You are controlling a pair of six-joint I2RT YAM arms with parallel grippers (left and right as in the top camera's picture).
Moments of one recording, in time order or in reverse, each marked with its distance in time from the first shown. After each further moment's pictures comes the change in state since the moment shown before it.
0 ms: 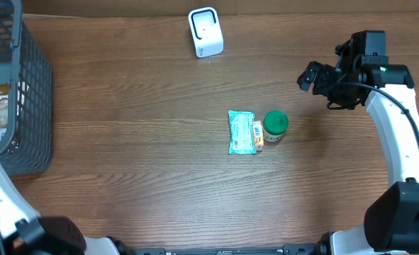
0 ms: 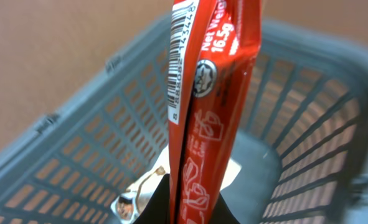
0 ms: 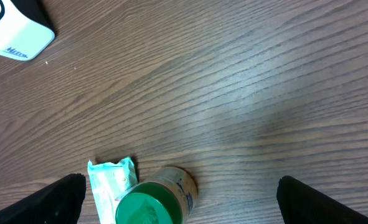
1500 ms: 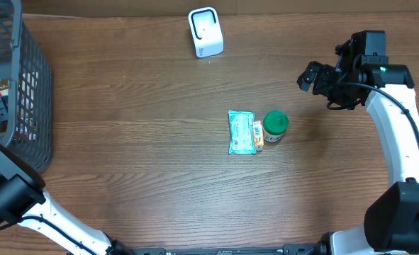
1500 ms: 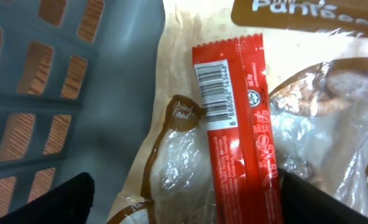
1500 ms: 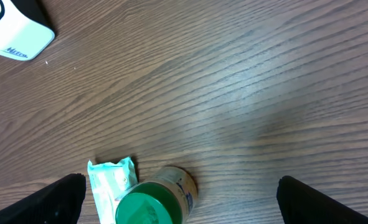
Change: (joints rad) left arm 0.130 0.550 -0.001 0.056 0.104 0.320; right arm 0.000 0.000 0.000 0.000 0.000 0.000
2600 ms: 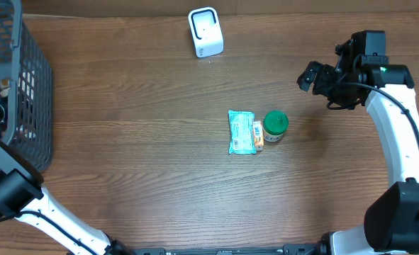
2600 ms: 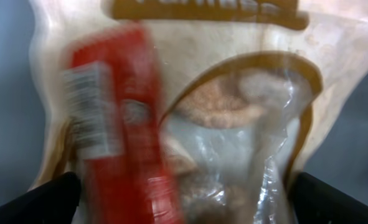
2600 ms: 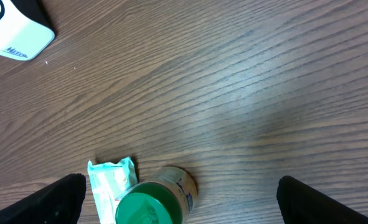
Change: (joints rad) left arm 0.000 0.074 0.000 0.010 0.221 0.006; right arm 0.000 0.000 0.000 -0.001 0.000 0.000
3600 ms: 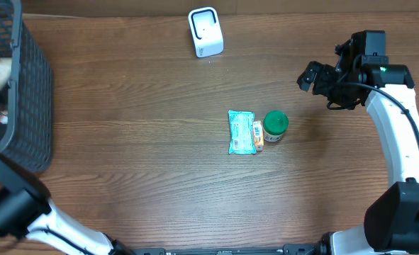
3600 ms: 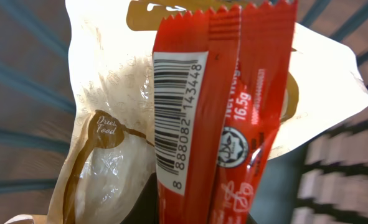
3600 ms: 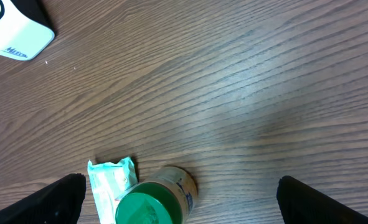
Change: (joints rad) left arm 0.000 -0.271 0.002 0.011 -0.005 -0.171; right arm 0.000 0.000 0.000 0.001 0.000 0.000
